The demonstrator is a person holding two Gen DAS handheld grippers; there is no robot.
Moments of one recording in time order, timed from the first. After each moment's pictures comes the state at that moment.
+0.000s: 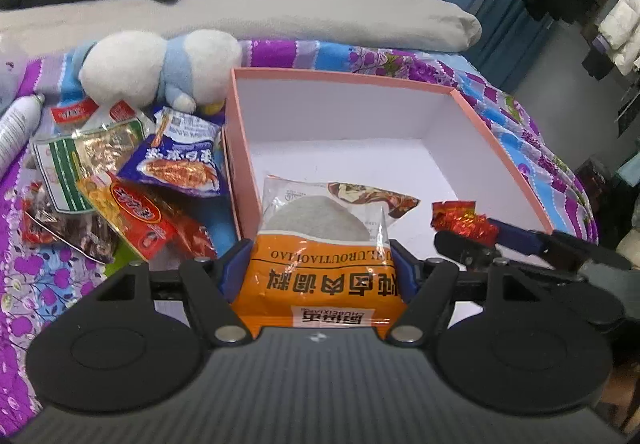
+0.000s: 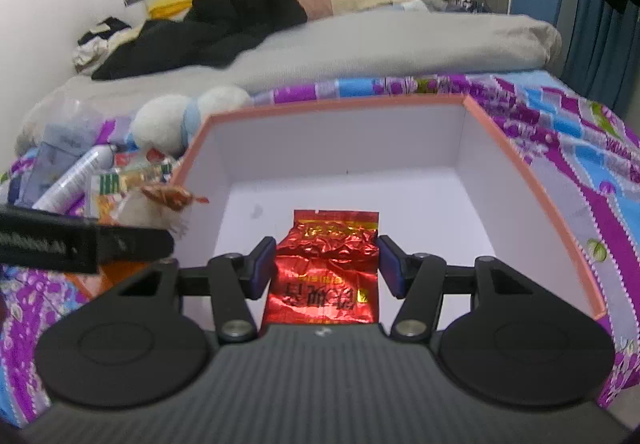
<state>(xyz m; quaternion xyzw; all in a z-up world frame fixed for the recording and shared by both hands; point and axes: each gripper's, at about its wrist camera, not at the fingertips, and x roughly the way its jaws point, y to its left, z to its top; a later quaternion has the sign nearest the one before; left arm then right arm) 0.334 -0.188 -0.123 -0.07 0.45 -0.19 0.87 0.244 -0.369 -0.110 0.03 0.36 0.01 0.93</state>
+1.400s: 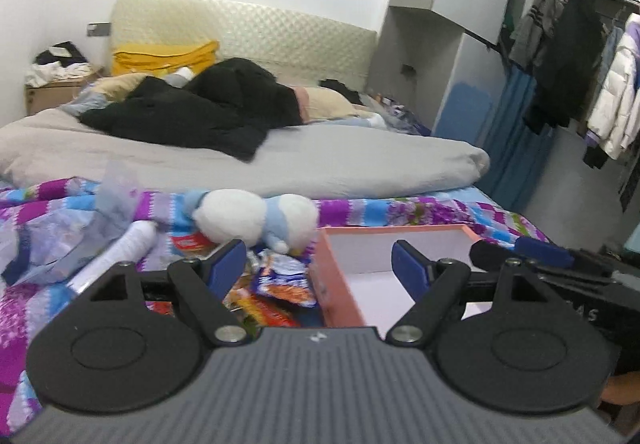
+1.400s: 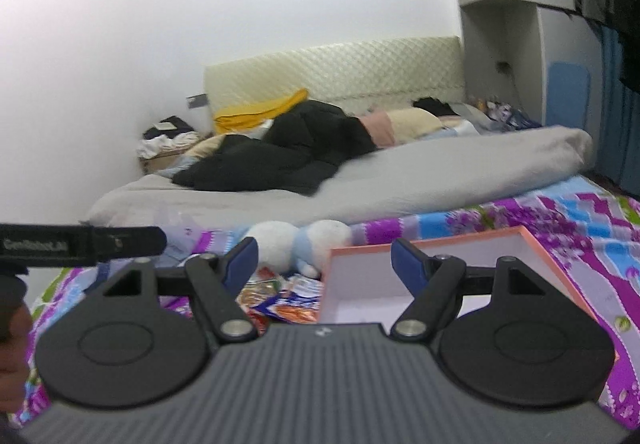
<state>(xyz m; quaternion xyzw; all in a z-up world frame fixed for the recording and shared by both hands) 0.206 -0.055 0.004 -0.08 0.24 -0.13 0.96 0.168 -0.286 -0.007 0.05 0.17 0.08 0.98</state>
